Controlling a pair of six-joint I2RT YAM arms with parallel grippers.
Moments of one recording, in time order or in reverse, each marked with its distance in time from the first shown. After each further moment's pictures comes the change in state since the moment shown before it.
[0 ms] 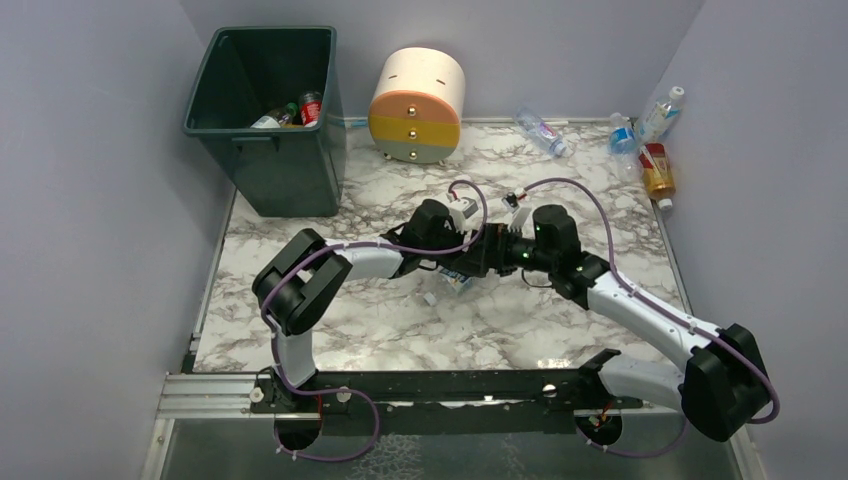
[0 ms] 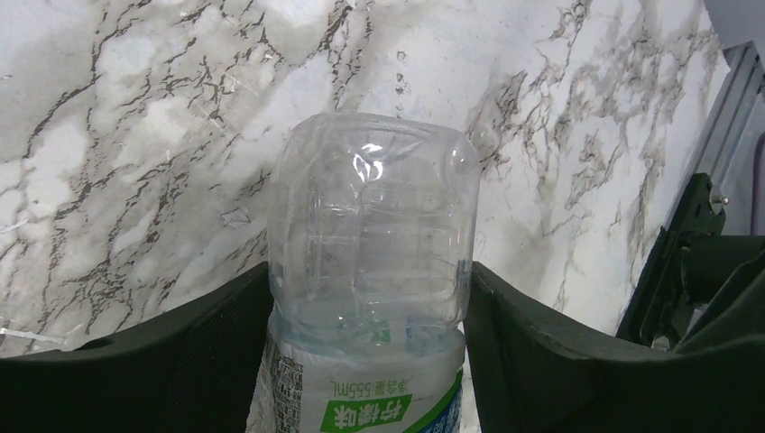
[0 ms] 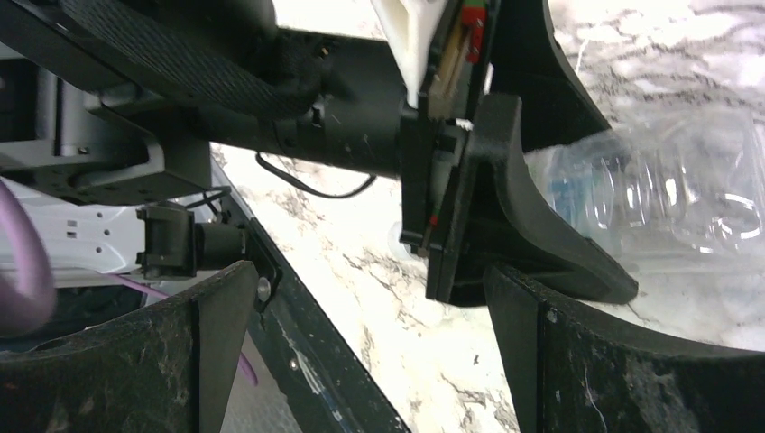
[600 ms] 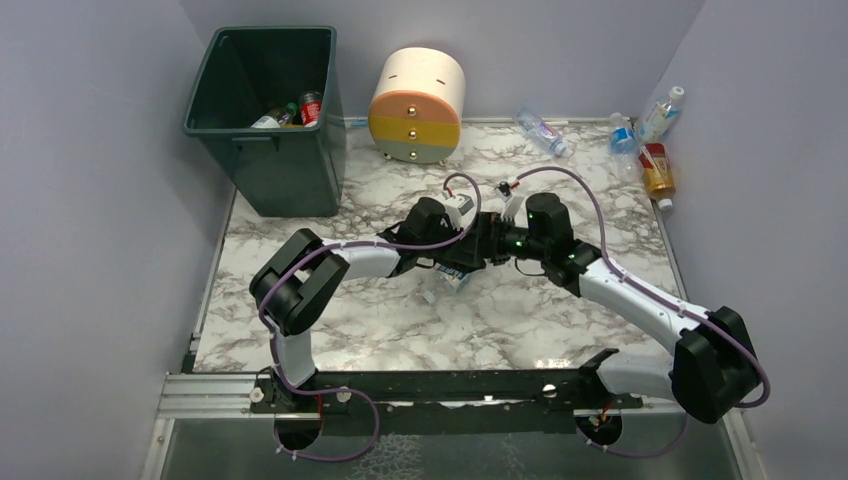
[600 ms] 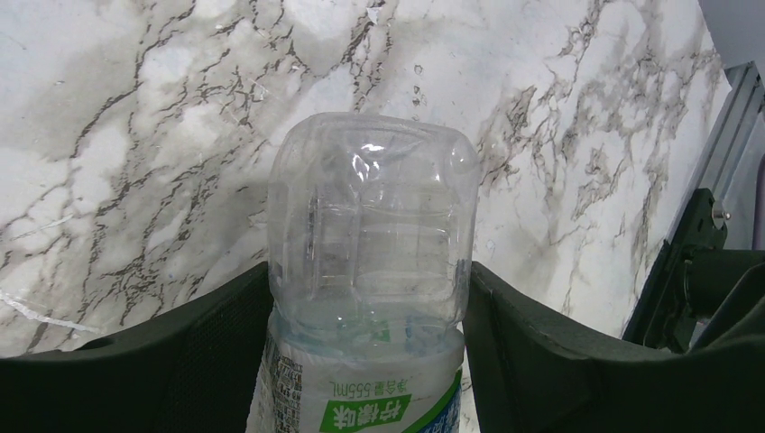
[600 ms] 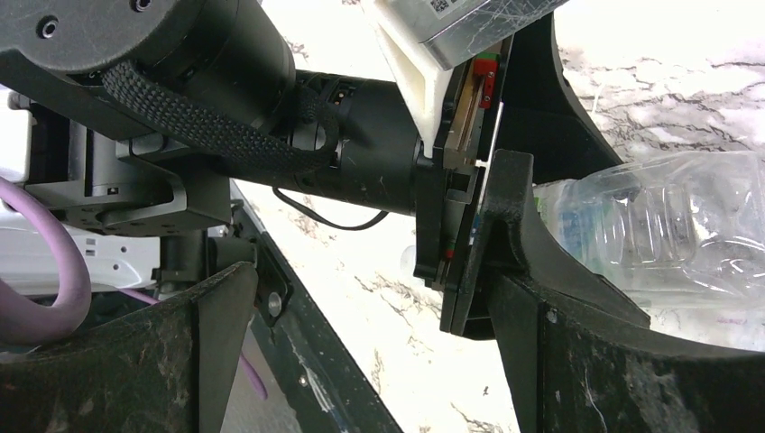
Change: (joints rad) left arm 0.012 -0.013 -0.011 0.012 -0.006 -0.003; right arm 0.000 0.085 0.082 0.031 -0.007 0.006
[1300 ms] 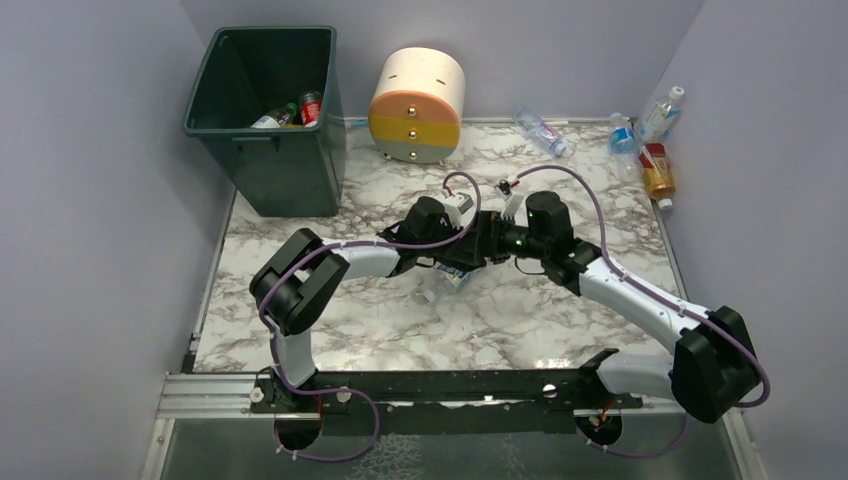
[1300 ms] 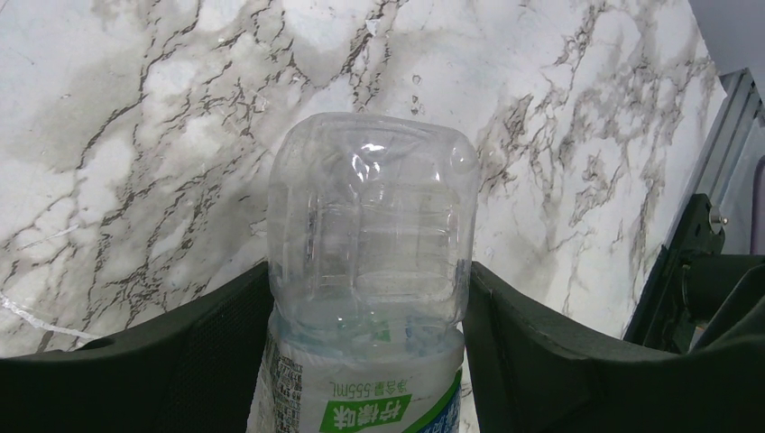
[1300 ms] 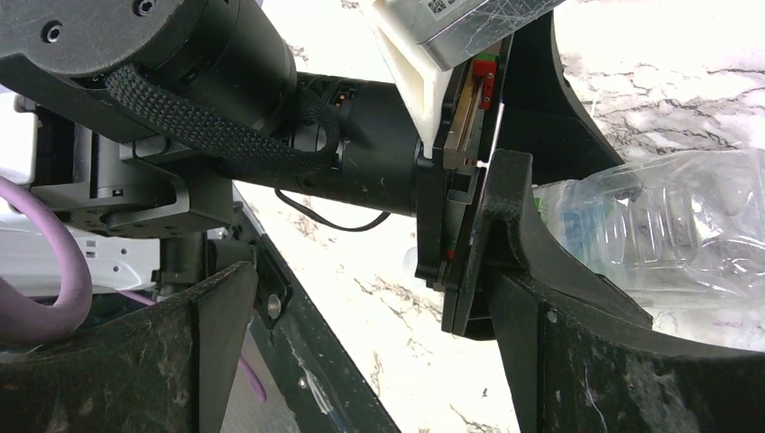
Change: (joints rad) left arm 0.010 0.002 0.000 0.011 -0.007 -0.003; right arm 0.000 0.019 0.024 -0.009 -0.013 -0.002
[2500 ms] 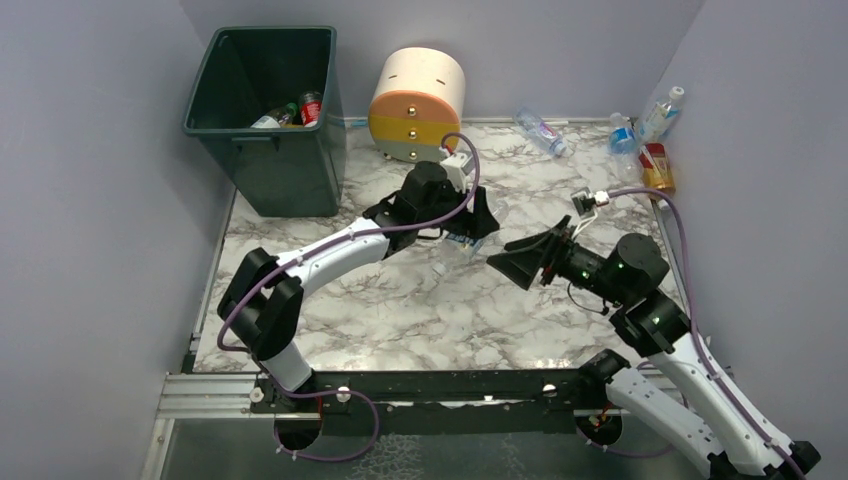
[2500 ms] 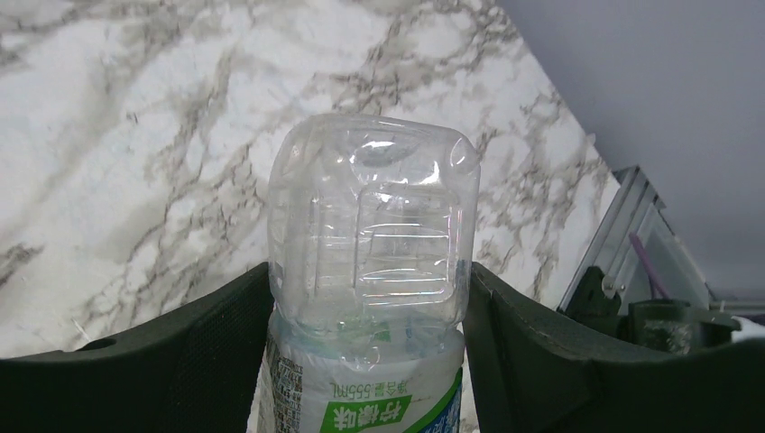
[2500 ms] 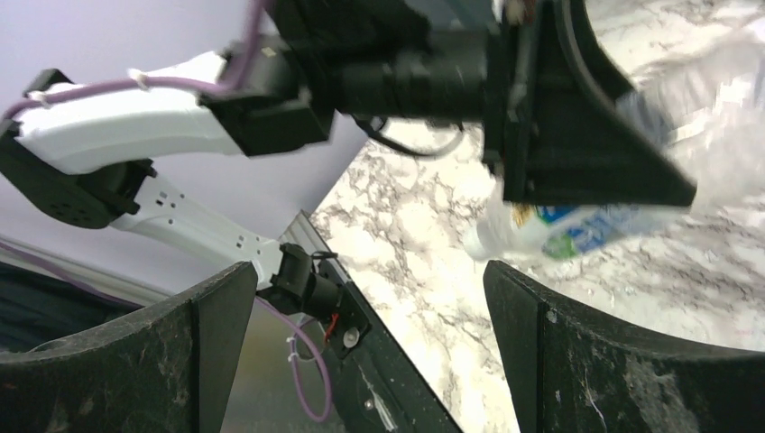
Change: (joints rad) left arm -0.023 -0.192 0.188 -0.249 -0.084 -0.048; right arm -0.001 -0.620 -0.029 -0.172 0.083 0.062
